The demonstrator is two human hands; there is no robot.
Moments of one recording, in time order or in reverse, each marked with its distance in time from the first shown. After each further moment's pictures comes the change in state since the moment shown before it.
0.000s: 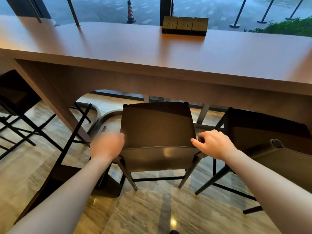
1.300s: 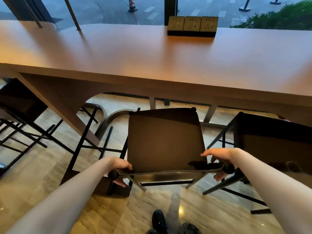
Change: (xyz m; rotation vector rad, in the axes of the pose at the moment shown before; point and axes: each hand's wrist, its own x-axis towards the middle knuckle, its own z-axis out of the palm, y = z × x) left_hand 0.088 -0.034 0.041 -0.251 -1.361 -0.754; right_hand 0.073 0.034 0.007 0.892 -1.011 0.960
